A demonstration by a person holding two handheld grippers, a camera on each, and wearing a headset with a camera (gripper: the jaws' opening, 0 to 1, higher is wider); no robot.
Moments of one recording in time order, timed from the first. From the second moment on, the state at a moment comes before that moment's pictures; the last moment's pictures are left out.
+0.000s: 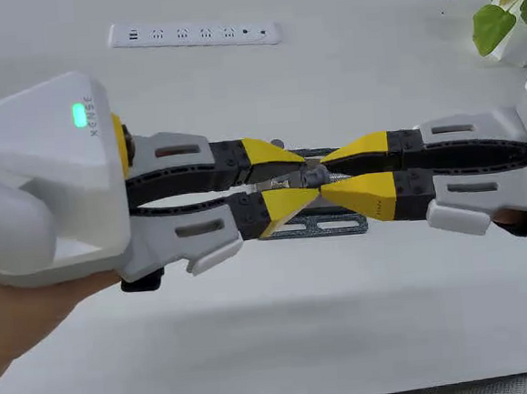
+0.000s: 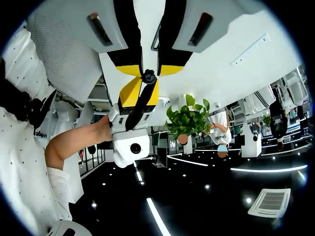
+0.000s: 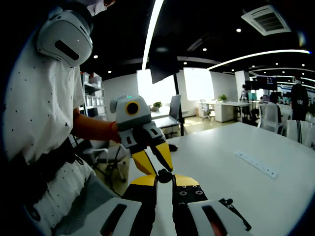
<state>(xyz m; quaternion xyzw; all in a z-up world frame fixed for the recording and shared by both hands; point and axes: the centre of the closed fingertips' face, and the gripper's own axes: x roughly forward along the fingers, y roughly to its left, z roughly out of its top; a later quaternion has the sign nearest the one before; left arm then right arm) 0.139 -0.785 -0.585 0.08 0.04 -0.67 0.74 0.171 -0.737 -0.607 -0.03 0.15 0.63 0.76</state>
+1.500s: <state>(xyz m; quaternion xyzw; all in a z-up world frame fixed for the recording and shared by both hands) 0.129 -0.724 -0.576 -0.09 0.08 -0.74 0.67 0.147 -0.731 -0.569 -0.06 0.12 0.70 0.70</state>
